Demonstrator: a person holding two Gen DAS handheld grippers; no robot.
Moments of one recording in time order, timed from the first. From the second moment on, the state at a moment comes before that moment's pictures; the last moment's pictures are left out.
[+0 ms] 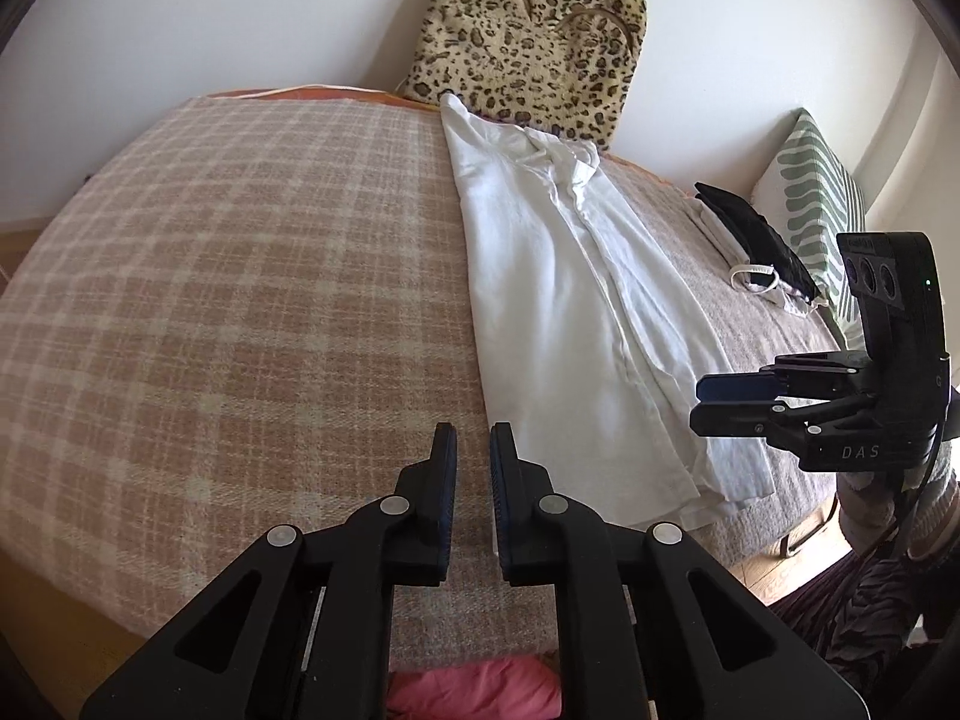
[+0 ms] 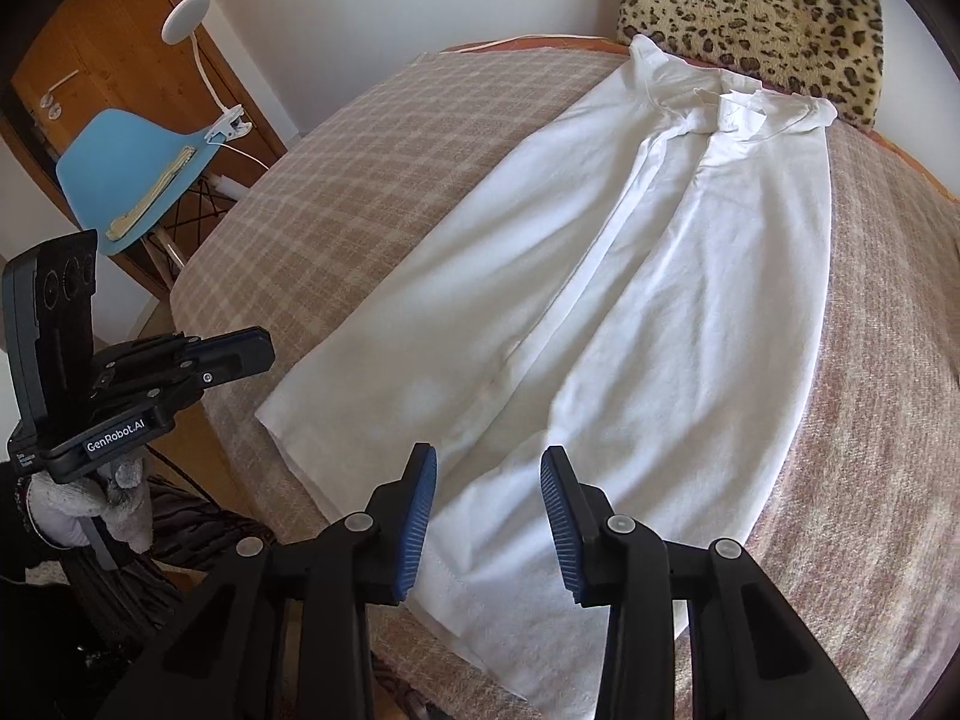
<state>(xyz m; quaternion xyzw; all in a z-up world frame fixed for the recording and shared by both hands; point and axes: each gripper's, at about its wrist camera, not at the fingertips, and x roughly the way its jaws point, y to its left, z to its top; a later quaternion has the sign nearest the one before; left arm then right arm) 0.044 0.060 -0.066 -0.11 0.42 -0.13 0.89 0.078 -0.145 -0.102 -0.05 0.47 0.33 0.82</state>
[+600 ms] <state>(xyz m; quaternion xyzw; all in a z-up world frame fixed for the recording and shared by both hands) 0.064 0.019 -0.055 -0.07 0.43 -0.22 0.87 0.046 -0.190 -0.098 0.00 0.44 0.34 0.83</state>
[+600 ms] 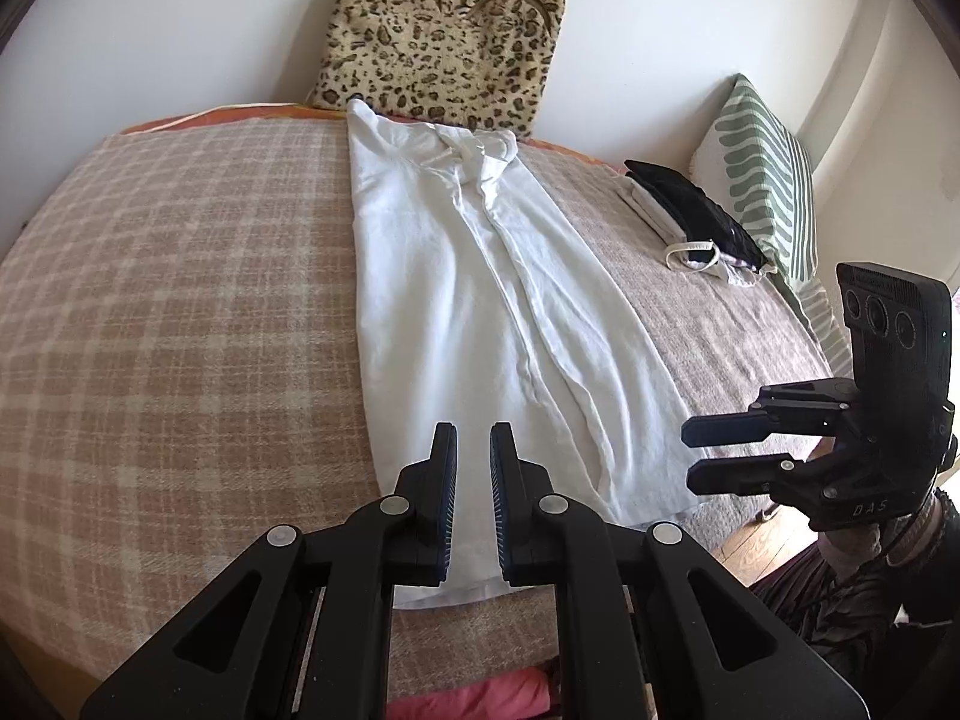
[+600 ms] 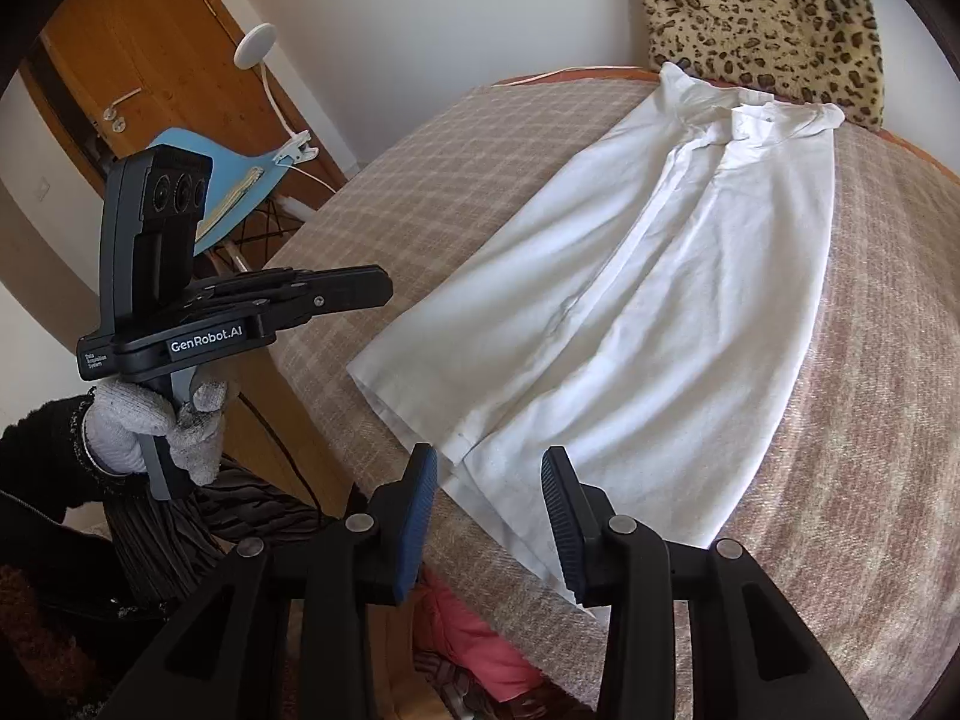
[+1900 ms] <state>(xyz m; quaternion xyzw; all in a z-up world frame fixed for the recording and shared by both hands) 0.080 0.046 -0.049 -0.08 0.44 -0.20 0.87 0.059 -0.270 -0.127 0.13 0.47 0.28 0.83</state>
